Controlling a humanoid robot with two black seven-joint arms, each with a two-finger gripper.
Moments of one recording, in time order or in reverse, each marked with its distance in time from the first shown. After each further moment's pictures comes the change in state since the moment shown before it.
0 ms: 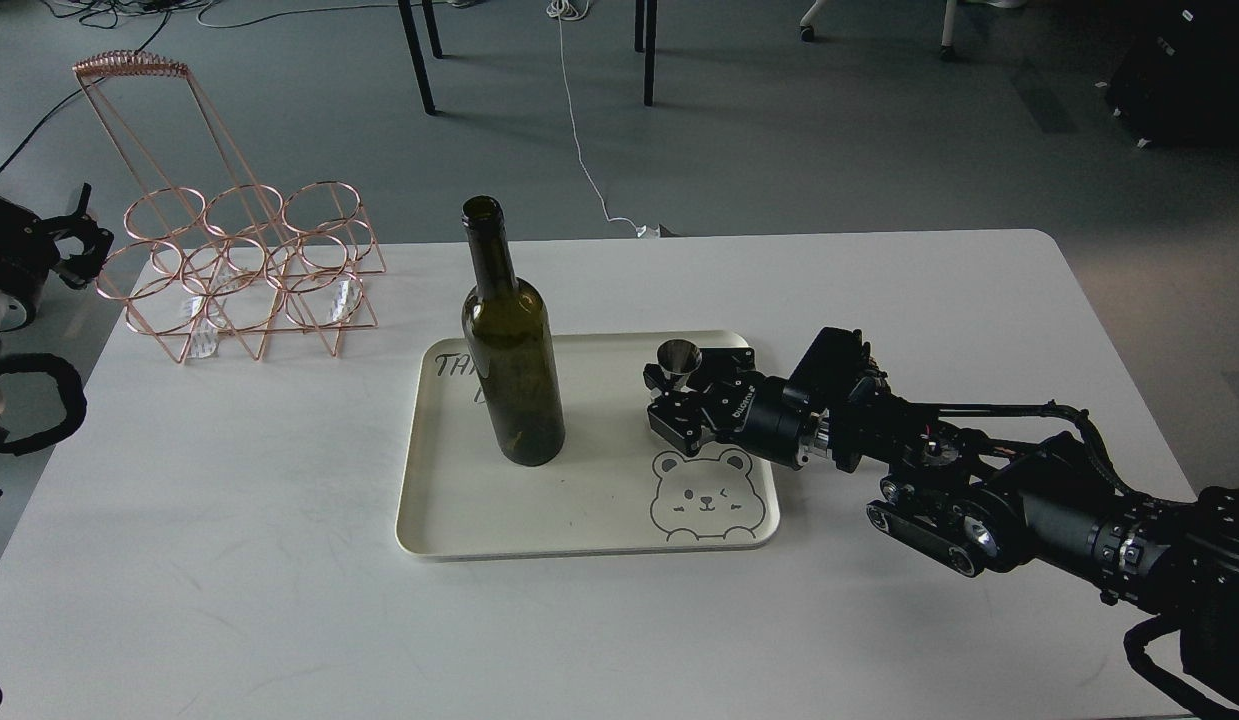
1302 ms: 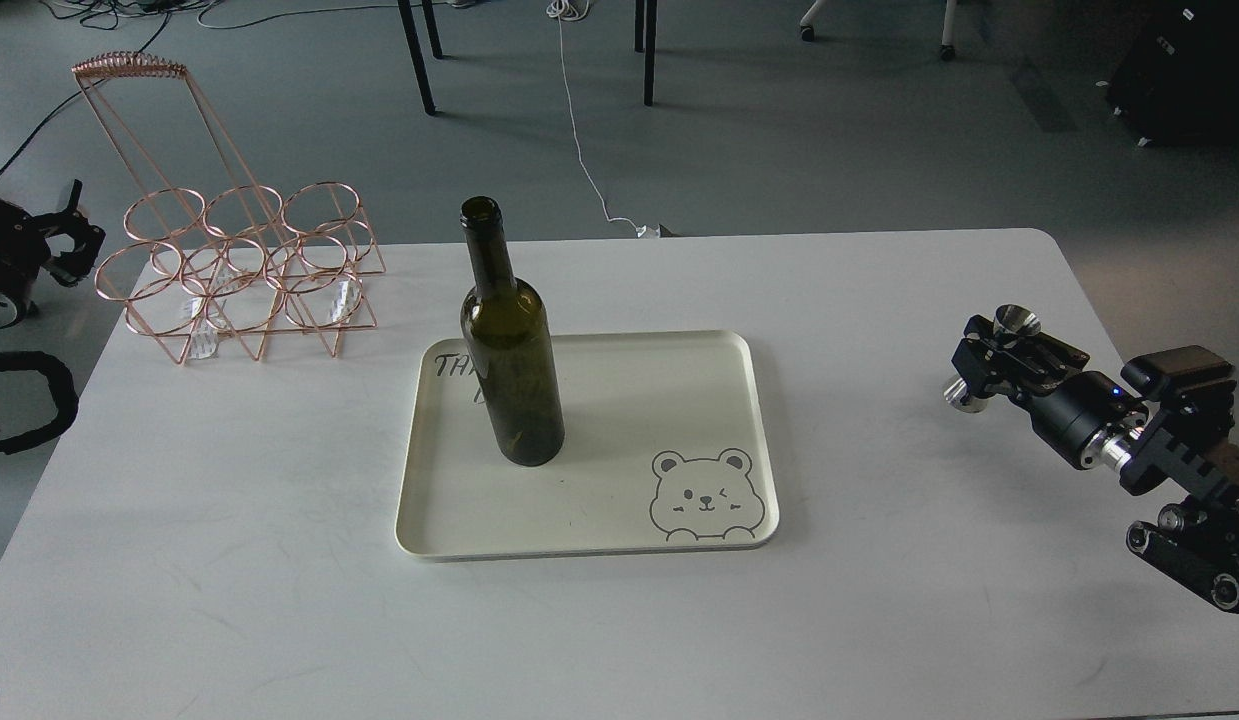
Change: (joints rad) left arm 0.000 0.010 0.002 -0.003 0.000 0.000 0.002; right arm -0.252 -0.431 0.225 0.046 0.332 -0.001 0.000
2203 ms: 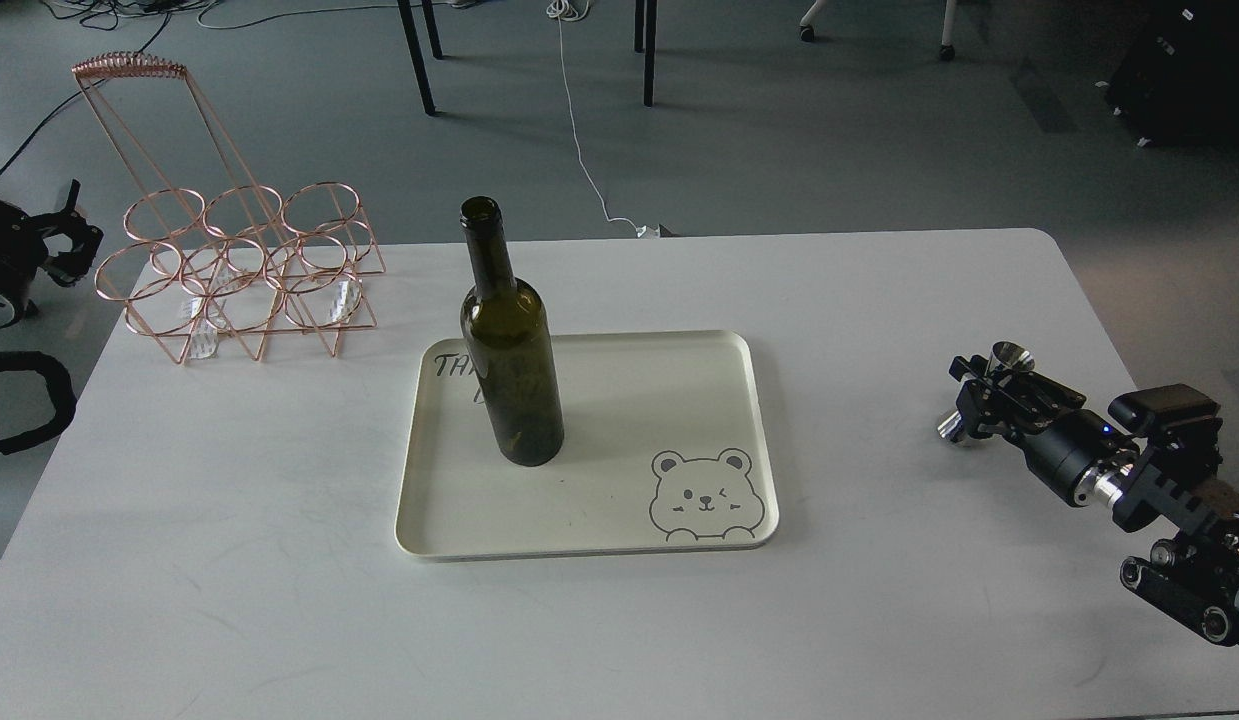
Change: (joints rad) left arm 0.000 0.003 0.003 0.000 0.000 0.000 0.000; right arm -0.060 0.027 -0.015 -0.021 0.001 0.000 0.000
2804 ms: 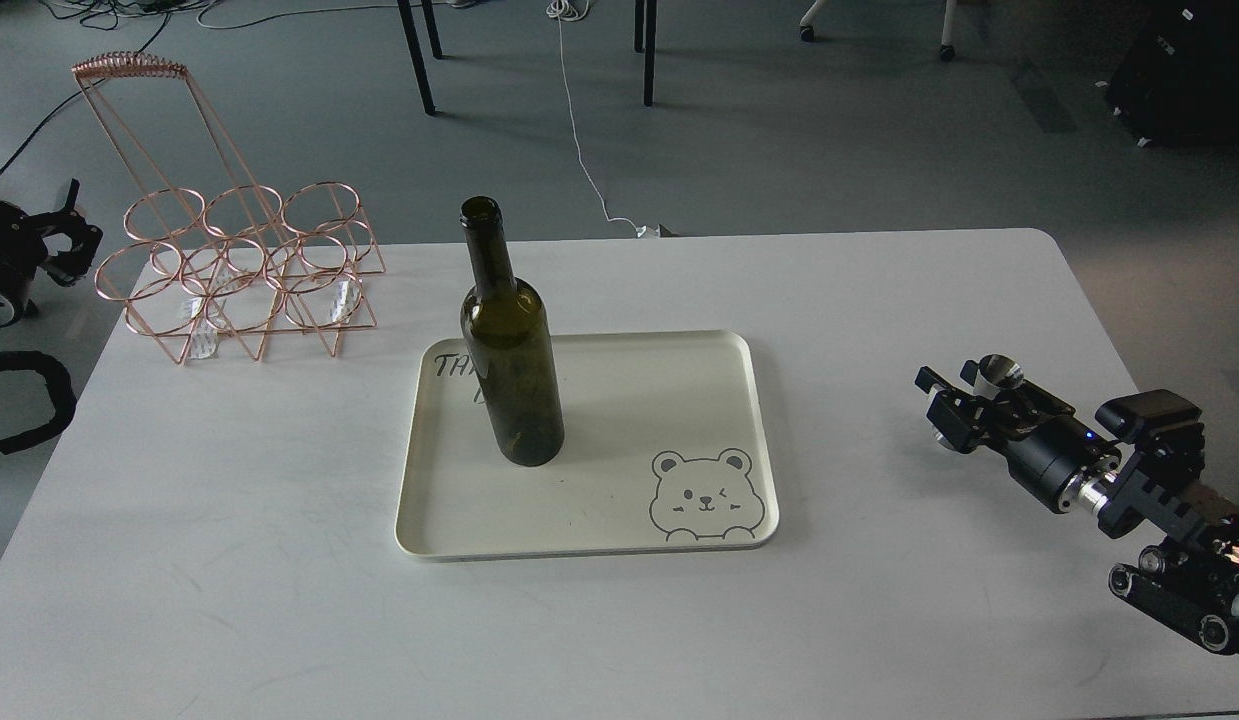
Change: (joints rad) left arm 0.000 0.000 -0.003 0.000 0.000 0.000 0.000; right arm -0.005 -0.038 0.000 0.112 0.003 0.000 0.000
